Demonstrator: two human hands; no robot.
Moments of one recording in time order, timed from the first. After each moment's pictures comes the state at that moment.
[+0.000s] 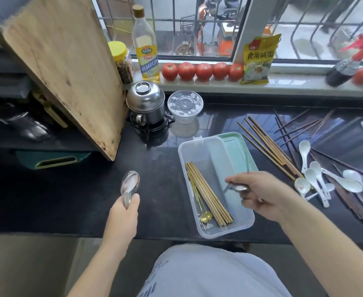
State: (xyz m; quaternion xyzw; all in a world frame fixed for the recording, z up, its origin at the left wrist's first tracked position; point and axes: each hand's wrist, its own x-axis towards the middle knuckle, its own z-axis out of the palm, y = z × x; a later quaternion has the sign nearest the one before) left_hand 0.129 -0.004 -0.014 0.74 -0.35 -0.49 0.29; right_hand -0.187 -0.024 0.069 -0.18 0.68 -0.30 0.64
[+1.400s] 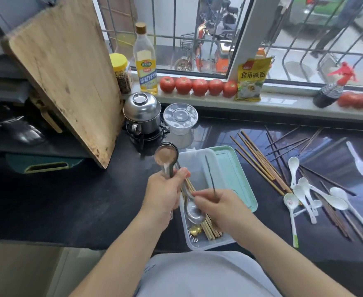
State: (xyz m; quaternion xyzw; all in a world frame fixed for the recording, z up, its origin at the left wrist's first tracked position) left_hand 0.013 -0.052 0.058 0.58 -0.31 -0.64 0.40; right_hand -0.135 -0.004 0.079 -0.39 0.66 -0.26 0.59
